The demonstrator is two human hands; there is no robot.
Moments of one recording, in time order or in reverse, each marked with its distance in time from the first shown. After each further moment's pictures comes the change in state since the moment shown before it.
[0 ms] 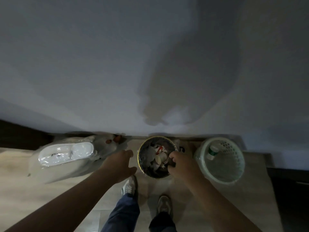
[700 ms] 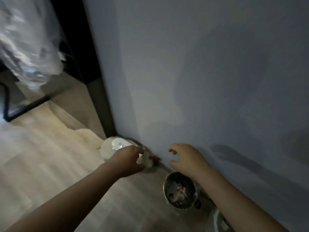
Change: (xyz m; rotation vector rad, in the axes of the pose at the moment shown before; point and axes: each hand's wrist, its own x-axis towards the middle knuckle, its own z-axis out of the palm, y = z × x) left_hand -0.348 0.001 -0.087 -0.254 0.463 -0.246; right_hand -0.240 -0.208 -0.123 -0.415 0.046 -0.801
